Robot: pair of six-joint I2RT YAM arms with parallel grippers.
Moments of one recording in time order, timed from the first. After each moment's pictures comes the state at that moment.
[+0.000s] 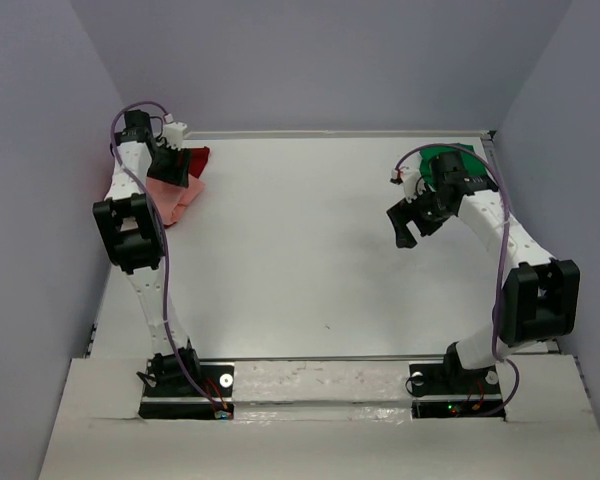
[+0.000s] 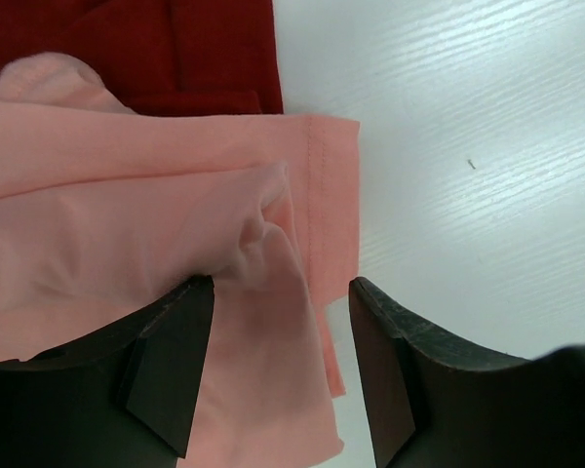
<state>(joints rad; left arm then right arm) 0.21 2.24 2.07 -0.90 0.33 0.51 0.14 1.53 1.28 -0.91 -0.33 -0.47</state>
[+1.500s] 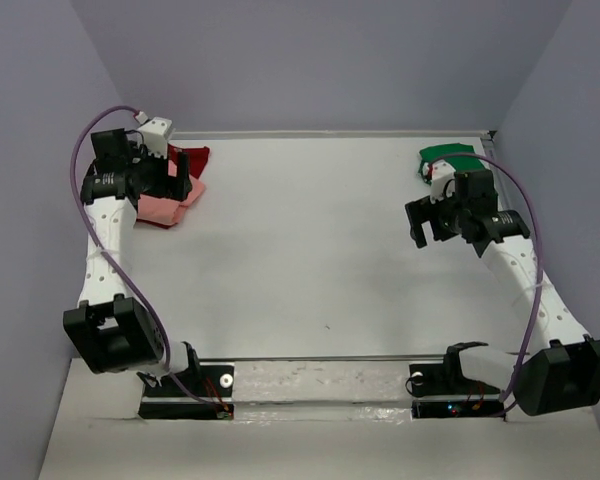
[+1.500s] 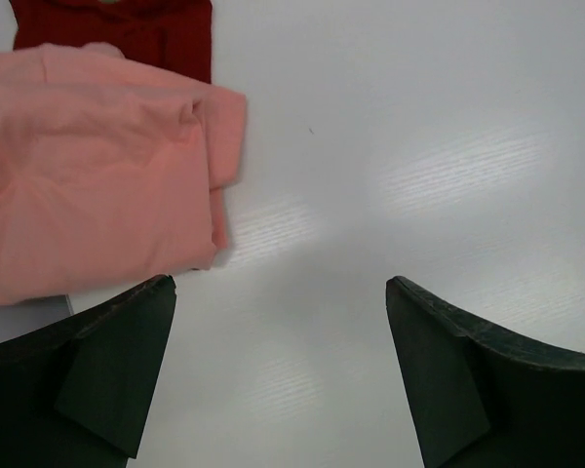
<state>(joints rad) 0.20 1.40 1.45 -0.71 0.42 0.32 0.14 1.17 1.11 -0.74 -0.13 -0.25</state>
